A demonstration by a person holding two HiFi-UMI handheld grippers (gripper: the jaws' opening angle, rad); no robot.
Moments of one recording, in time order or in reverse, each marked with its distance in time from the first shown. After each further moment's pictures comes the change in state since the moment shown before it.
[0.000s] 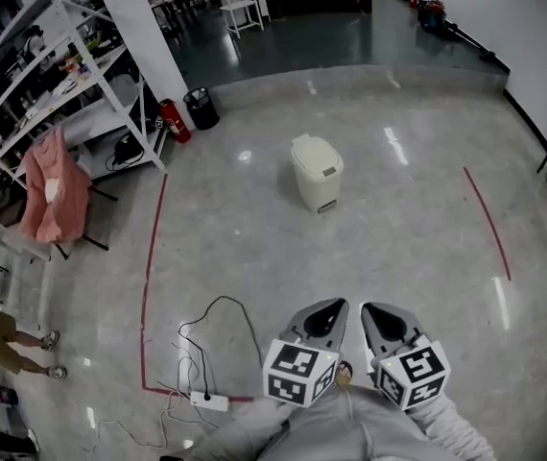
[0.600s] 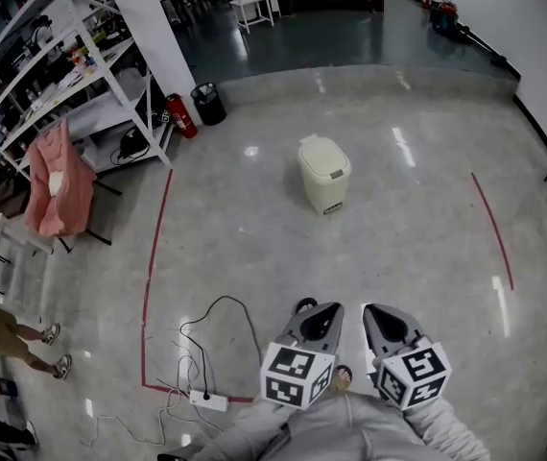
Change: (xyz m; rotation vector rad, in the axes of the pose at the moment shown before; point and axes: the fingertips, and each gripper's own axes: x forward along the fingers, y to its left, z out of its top) left arm 0.009 0.030 0.002 -0.035 0.028 0.058; right arm 0.027 -0.015 0.007 0.060 0.008 0.014
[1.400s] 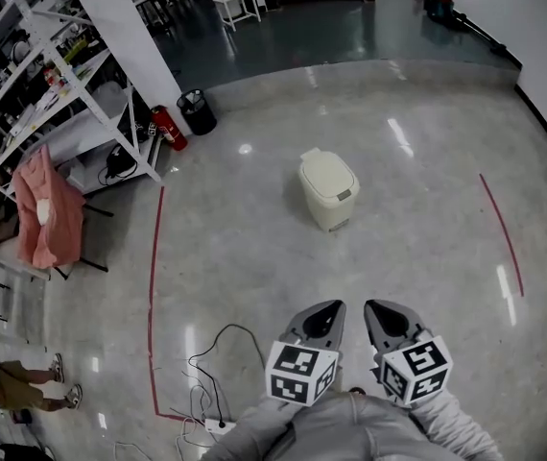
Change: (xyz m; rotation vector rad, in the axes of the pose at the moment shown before) left arm 0.118 0.133 0.065 0.001 0.044 -0.020; right arm 0.166 -0.068 0.059 0.009 0.034 -0.017
